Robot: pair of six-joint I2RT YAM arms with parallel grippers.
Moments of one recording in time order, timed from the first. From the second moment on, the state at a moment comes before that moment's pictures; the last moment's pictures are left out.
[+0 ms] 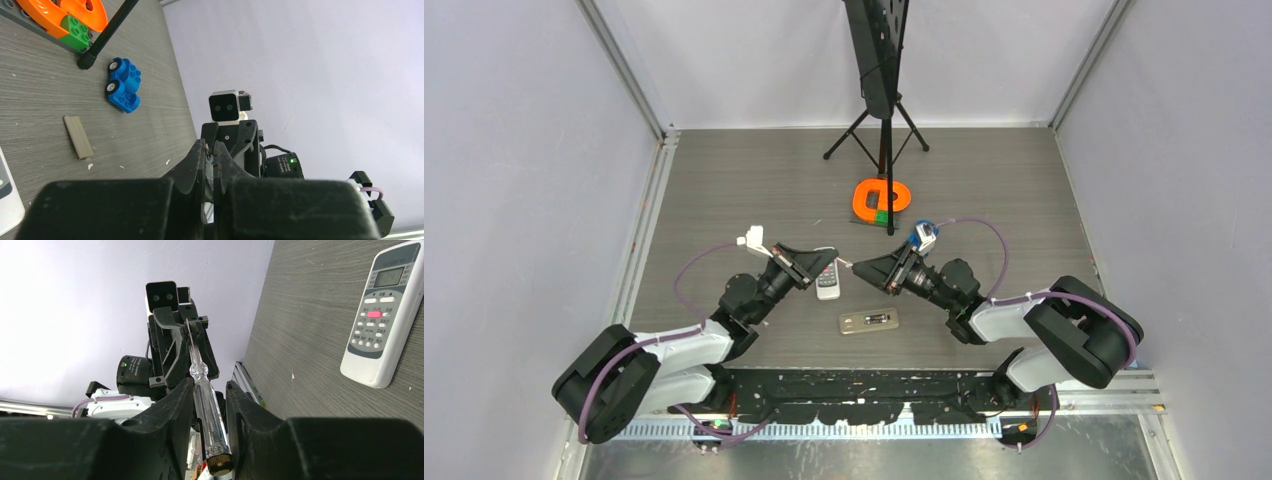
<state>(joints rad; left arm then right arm) -0.69 1.13 0.17 1.07 0.02 -1.23 0.74 1.43 0.27 1.24 -0.28 1.36</state>
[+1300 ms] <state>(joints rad) -0.69 1.06 0.15 1.06 -0.03 -1.23 0.74 1.30 0.33 1.05 -0.31 1.29</state>
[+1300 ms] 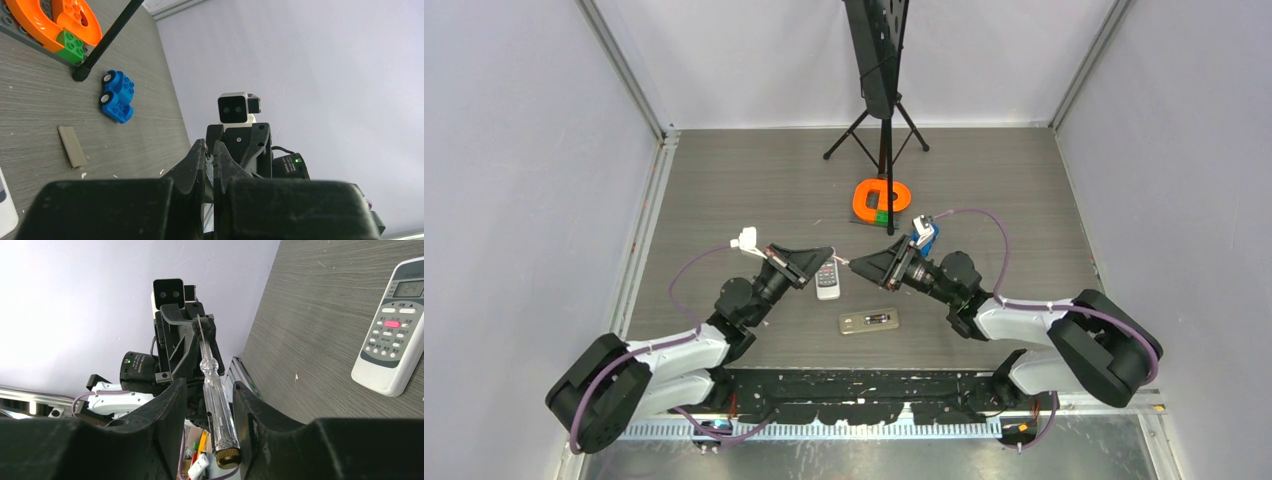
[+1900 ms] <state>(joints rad) -0.69 1.11 0.15 1.14 -0.04 -1.24 0.74 1.36 0.33 1.09 -0.32 1.32</state>
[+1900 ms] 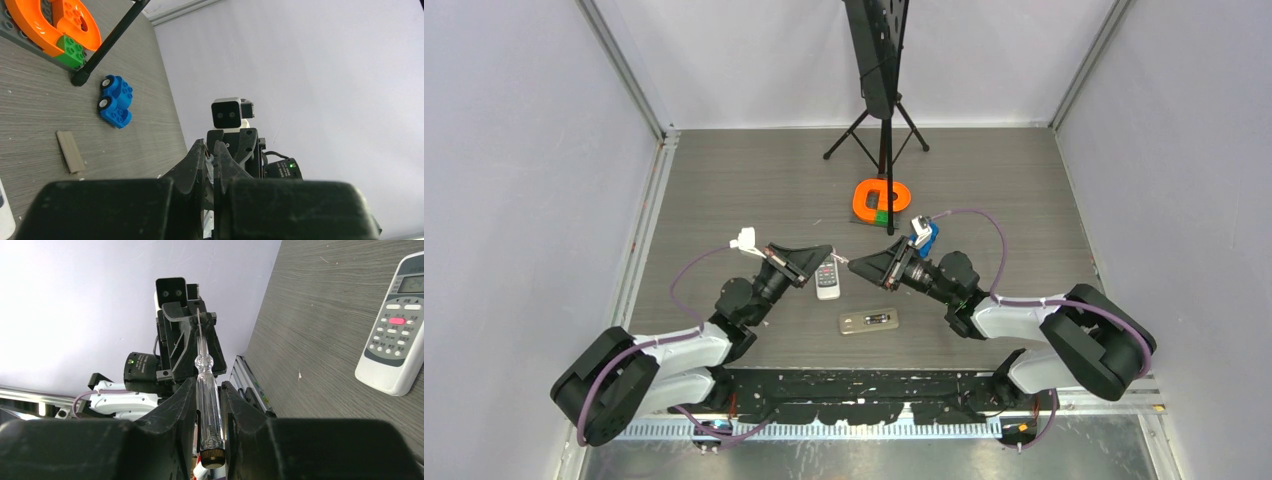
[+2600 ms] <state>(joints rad) -0.68 1.13 0.14 1.17 -0.03 -1.26 0.74 1.33 0.33 1.07 -0.29 1.31</state>
